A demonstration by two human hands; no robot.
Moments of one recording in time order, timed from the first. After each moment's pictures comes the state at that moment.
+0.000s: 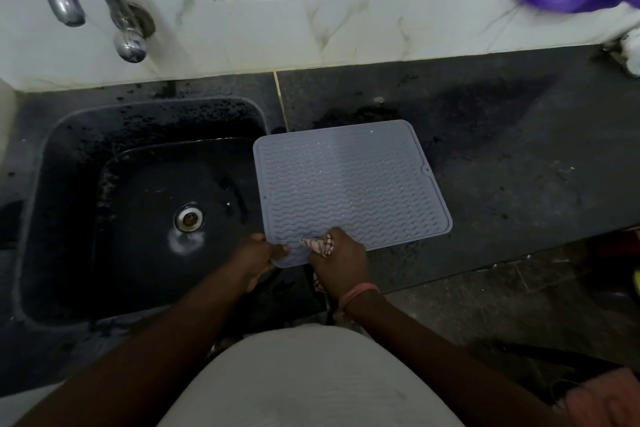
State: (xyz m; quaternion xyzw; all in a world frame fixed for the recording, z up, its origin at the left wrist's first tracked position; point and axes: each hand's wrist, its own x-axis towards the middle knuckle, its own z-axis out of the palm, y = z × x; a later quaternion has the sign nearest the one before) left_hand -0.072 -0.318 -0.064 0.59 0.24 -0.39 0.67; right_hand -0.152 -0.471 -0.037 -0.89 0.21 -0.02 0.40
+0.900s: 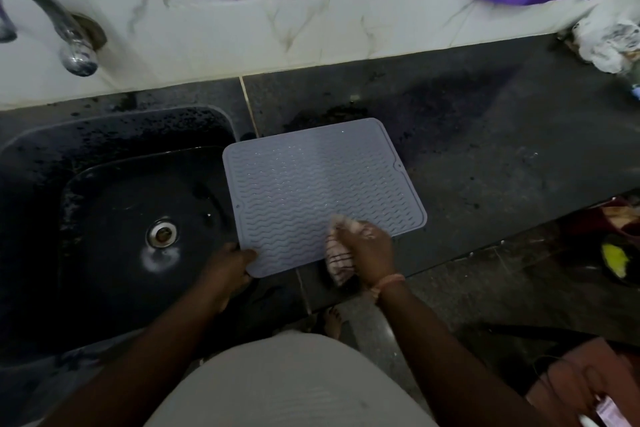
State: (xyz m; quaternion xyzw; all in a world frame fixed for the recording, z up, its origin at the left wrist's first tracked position) left_hand -0.075 -0.314 -0.064 0.64 0.19 -0.37 0.64; right_hand -0.162 -0.543 -0.018 -0.67 0.41 -0.03 0.62
